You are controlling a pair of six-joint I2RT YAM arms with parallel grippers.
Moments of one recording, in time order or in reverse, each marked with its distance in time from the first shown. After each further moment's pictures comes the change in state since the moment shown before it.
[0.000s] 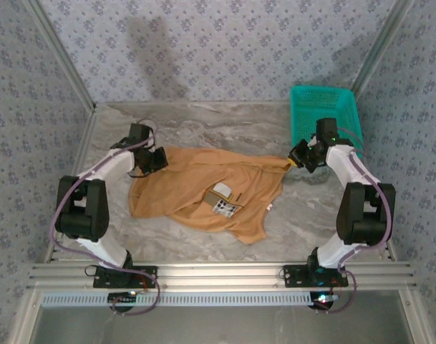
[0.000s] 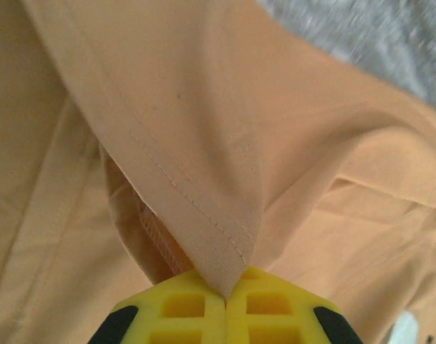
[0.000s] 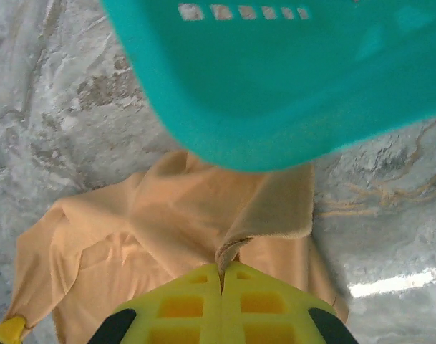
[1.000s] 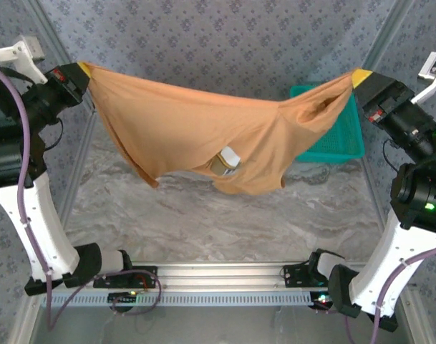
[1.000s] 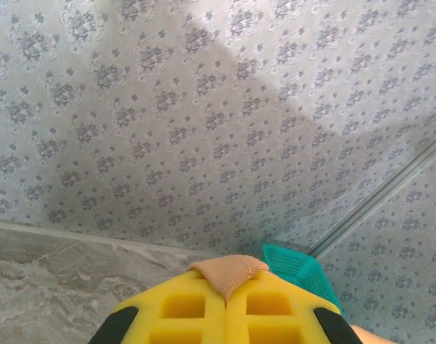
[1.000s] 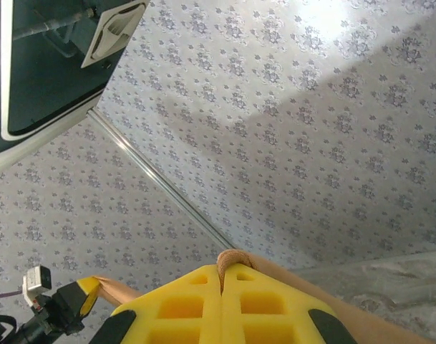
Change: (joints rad) left arm 0.355 -0.322 1.164 -0.500 0.298 0.035; right arm -0.309 -0.483 0.951 -0.131 -0.459 0.198
